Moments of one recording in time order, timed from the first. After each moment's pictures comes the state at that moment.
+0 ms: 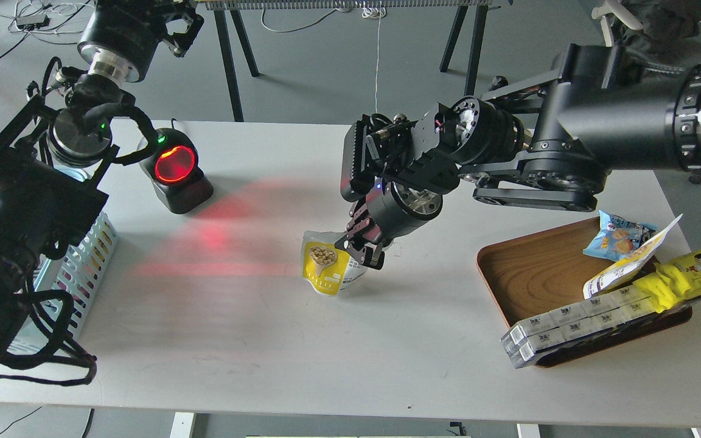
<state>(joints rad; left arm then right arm) -0.96 0.25 -1.00 -0.58 -0.13 -0.46 -0.14 1.83 -0.05 -0.74 1.16 -1.45 0.15 0.49</state>
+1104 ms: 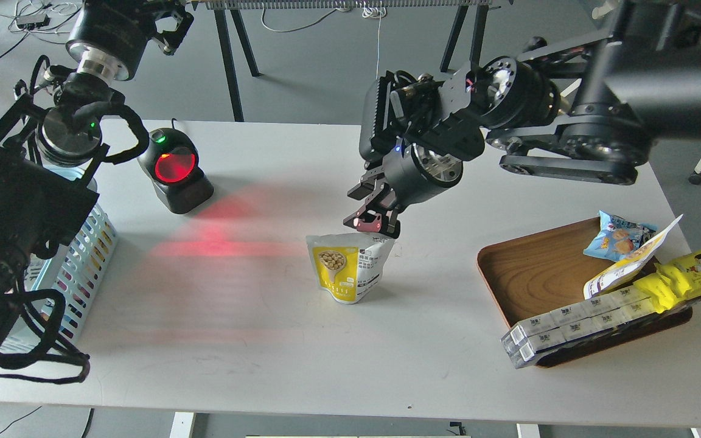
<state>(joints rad) -0.96 0.28 -1.00 -0.58 -0.13 -0.46 -0.14 1.92 -0.22 -0.70 1.25 -1.42 0.15 0.49</state>
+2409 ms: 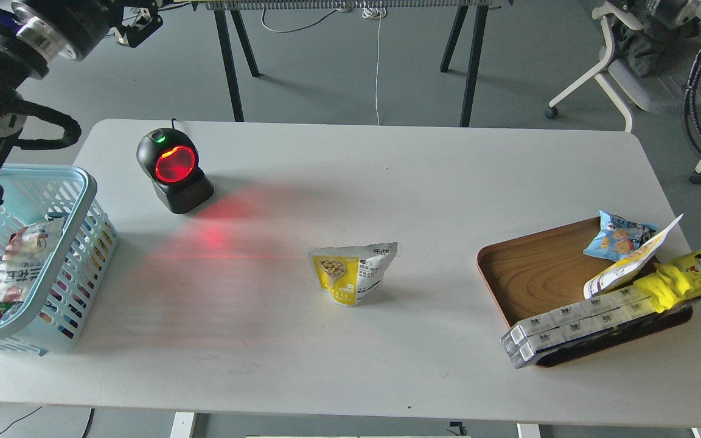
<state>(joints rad) -1.02 0.60 -0.74 -0.86 0.24 -0.49 -0.13 1.32 -0.60 0.14 0.66 -0.23 0.32 0.49</state>
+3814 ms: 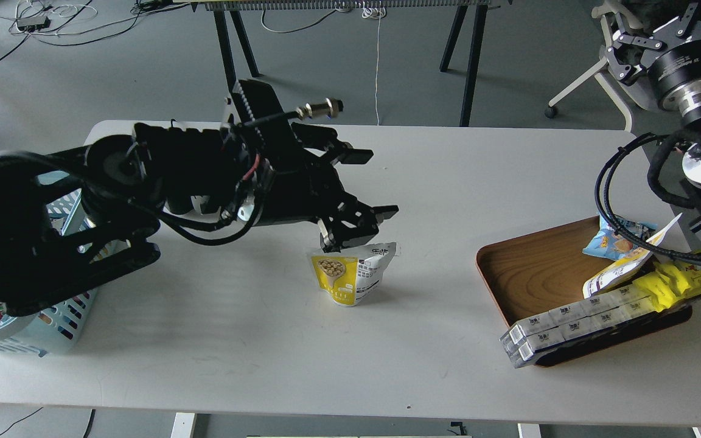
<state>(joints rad) -1.02 0.54 -0.42 -1.74 2.13 -0.49 -0.11 0.97 -0.38 0.60 0.39 0.27 0.49 0.36</state>
